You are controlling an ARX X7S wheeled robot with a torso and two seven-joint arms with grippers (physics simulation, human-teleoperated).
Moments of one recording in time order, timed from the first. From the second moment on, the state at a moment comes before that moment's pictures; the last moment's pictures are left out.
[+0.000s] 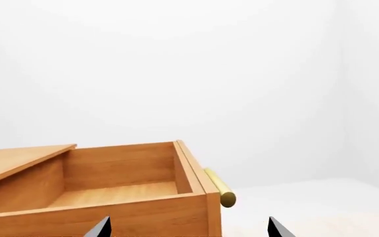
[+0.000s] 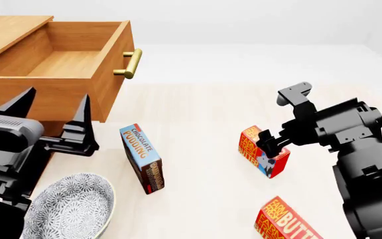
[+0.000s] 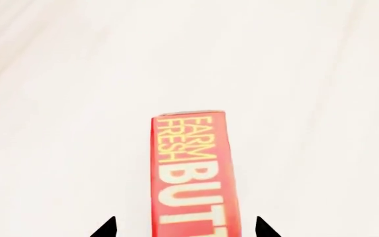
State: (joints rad) left arm -0.34 -0.27 -0.31 0.68 -0.33 -0.75 0.24; right arm 1.38 0.30 -0.75 1.24 0.21 0.74 -0.82
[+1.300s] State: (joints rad) left arm -0.32 -0.28 -0.28 0.65 -0.35 -0.72 0.22; right arm 1.32 0.29 -0.68 1.30 0.12 0.75 -0.81
